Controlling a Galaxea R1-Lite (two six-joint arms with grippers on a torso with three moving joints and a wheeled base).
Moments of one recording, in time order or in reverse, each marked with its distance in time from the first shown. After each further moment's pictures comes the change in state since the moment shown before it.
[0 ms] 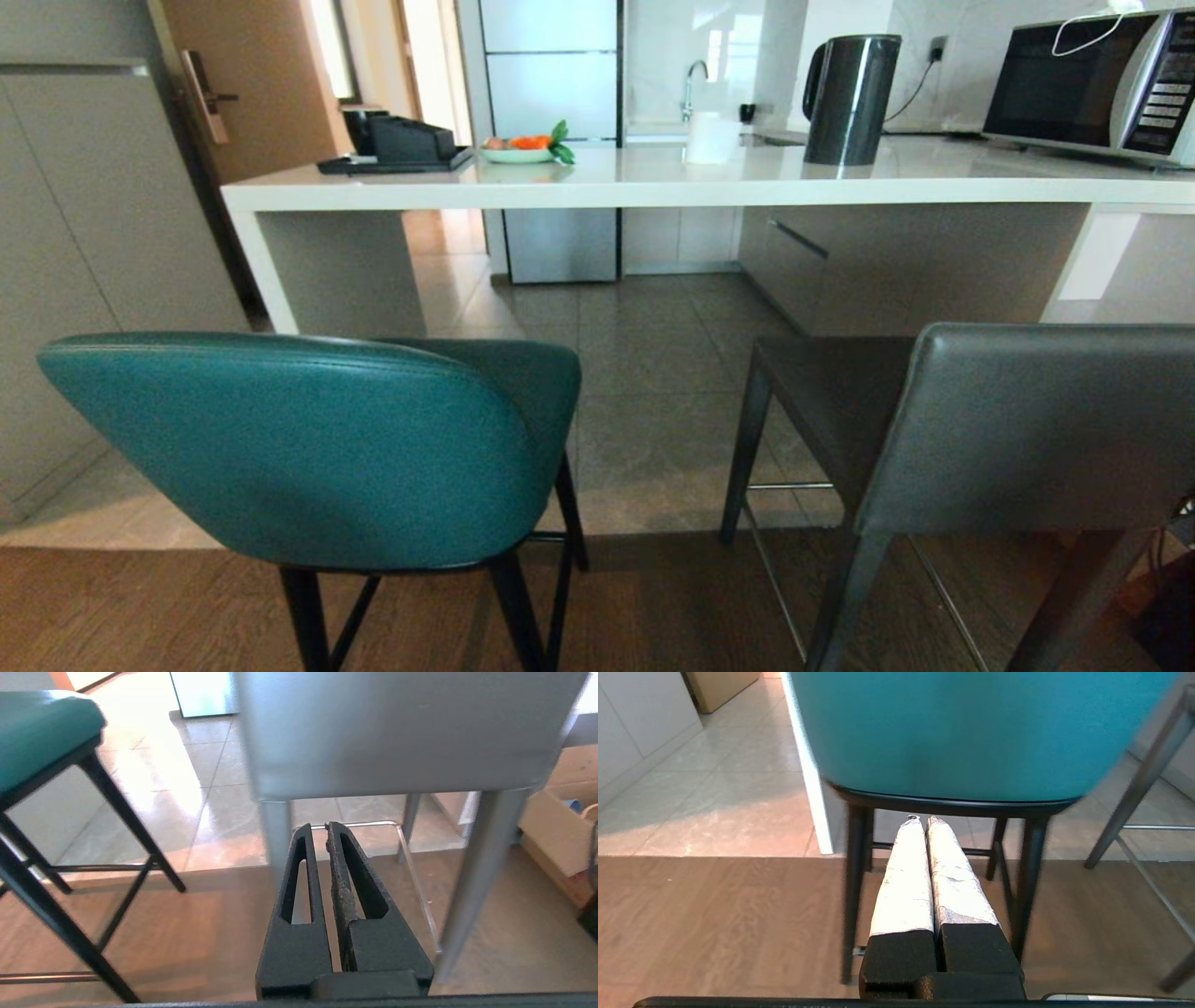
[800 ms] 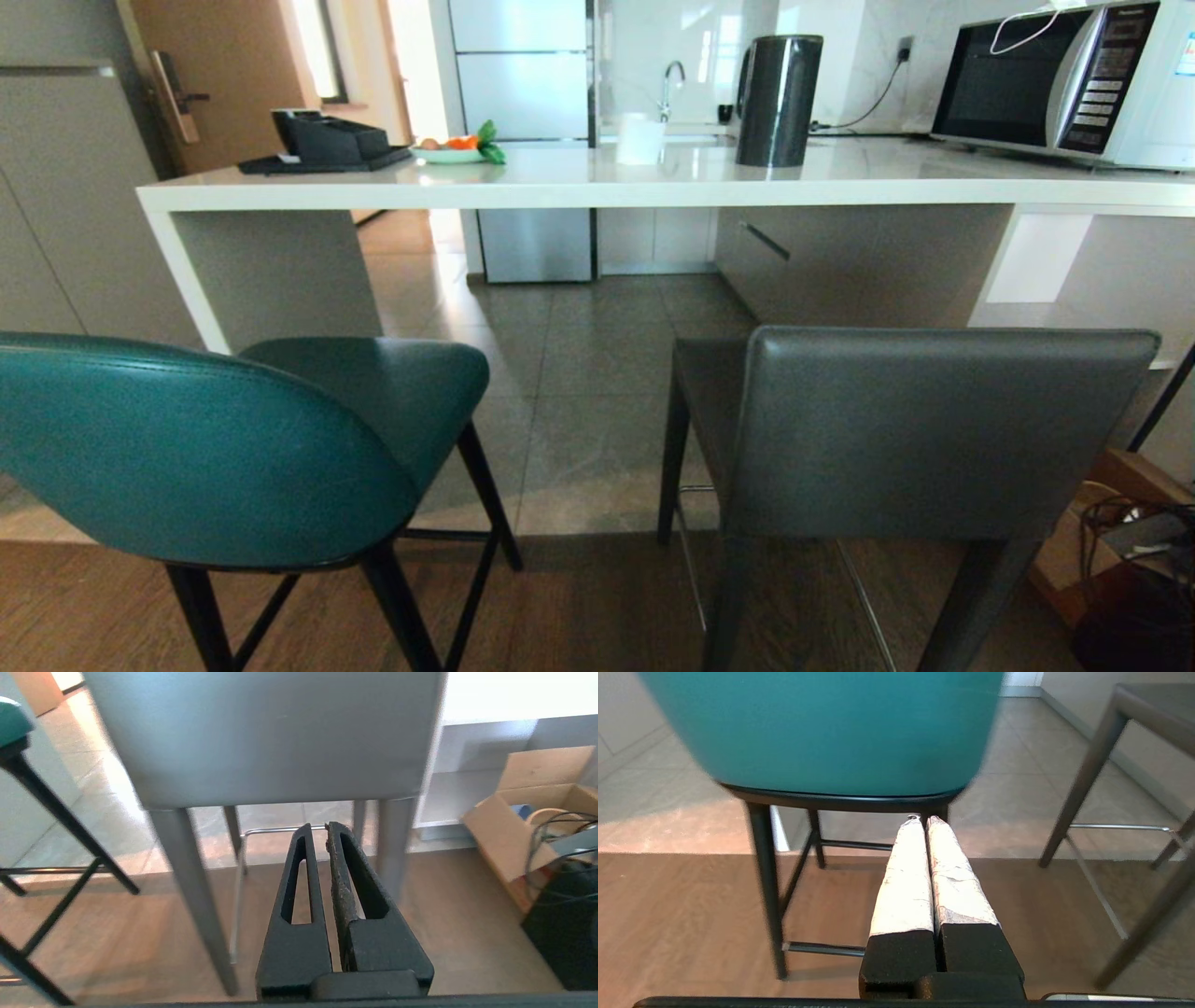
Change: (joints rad) left arm 0.000 0.000 0.000 0.000 0.000 0.000; right arm 0.000 0.000 0.000 0.000 0.000 0.000
